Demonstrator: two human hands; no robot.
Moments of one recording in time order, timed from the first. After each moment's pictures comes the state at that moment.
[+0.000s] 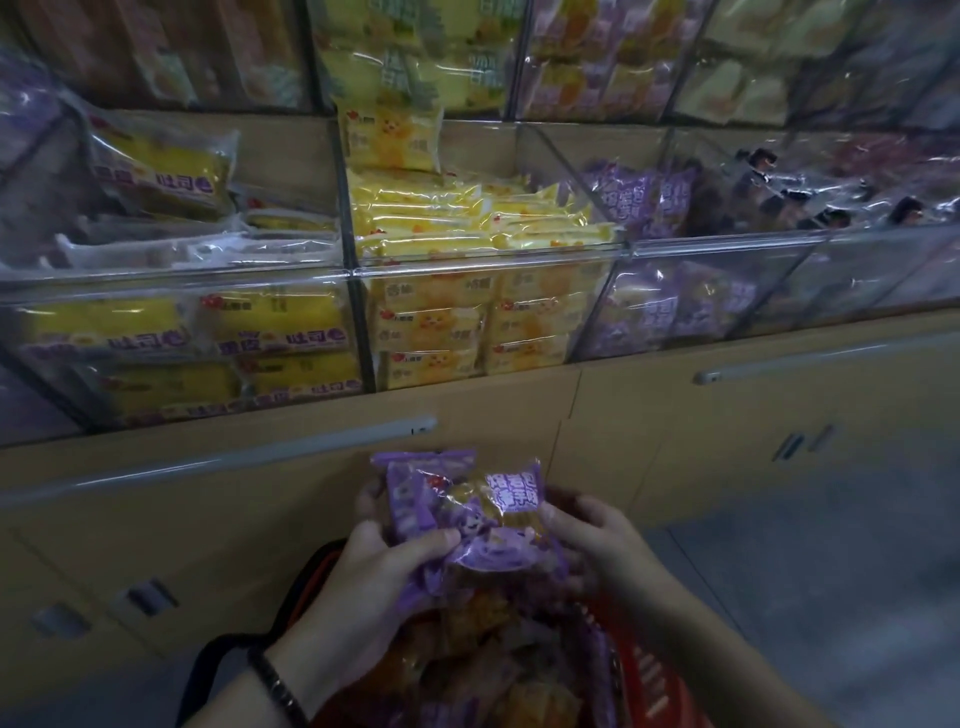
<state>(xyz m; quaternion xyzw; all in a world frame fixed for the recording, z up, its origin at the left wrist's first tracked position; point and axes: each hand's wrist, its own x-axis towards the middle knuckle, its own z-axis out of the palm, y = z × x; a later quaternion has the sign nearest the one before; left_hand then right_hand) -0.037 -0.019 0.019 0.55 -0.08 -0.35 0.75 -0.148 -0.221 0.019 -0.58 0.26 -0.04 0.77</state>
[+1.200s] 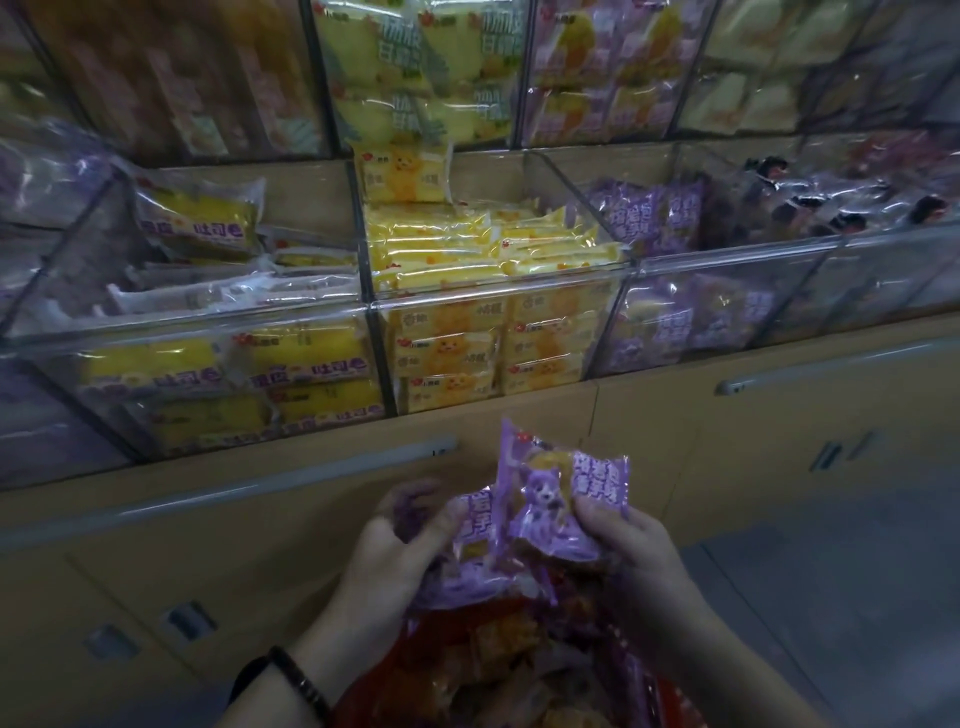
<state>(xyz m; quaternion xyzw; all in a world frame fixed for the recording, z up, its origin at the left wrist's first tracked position) -0.017 -0.022 0.028 0.63 -0.09 -0.23 0.73 -0.151 -0.208 0.030 -0.52 0.22 -0.15 0.81</state>
